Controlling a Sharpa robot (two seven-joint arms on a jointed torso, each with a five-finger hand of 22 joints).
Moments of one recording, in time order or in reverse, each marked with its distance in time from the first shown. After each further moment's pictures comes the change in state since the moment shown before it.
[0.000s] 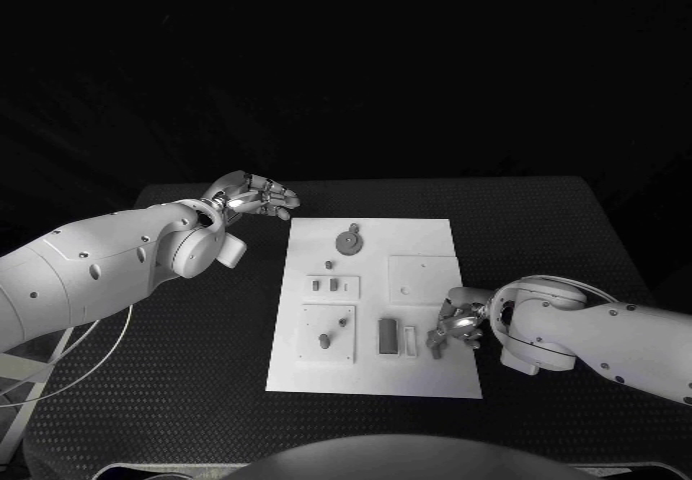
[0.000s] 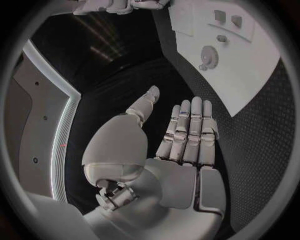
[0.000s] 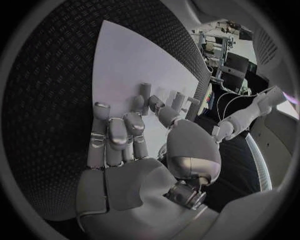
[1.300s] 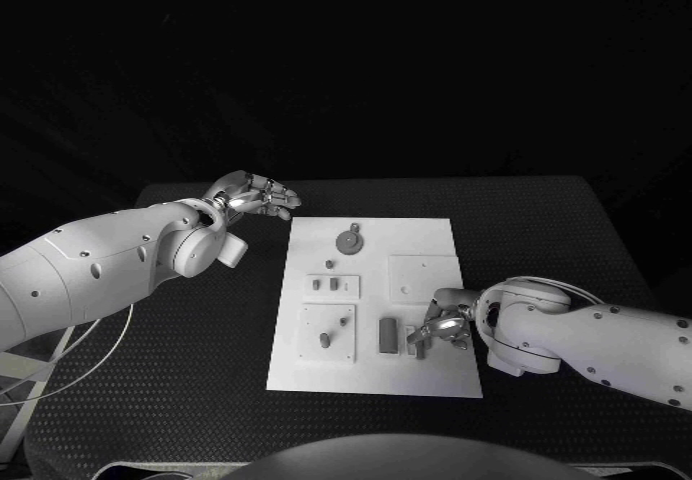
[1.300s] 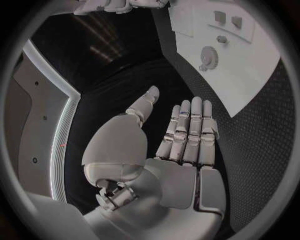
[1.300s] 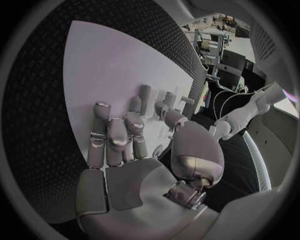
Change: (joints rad) left arm 0.000 0.000 0.000 0.001 0.000 0.002 -0.005; left_hand -0.004 -0.004 0.000 0.000 0.000 -0.004 0.004 0.000 -0.001 -0.003 -0.003 0.000 -0.001 0.000 0.000 -0.001 0.002 0.000 0.000 0.000 0.000 0.000; right arm 0.001 0.043 -0.004 0.019 -0.043 -0.014 -0.019; right_hand -0.128 -0.182 0.014 0.199 0.007 -0.023 0.024 -0.126 -0.009 0.011 -0.007 -0.003 -0.002 0.019 -0.015 0.003 0.012 0.014 0.029 -0.007 0.000 0.000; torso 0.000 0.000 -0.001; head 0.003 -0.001
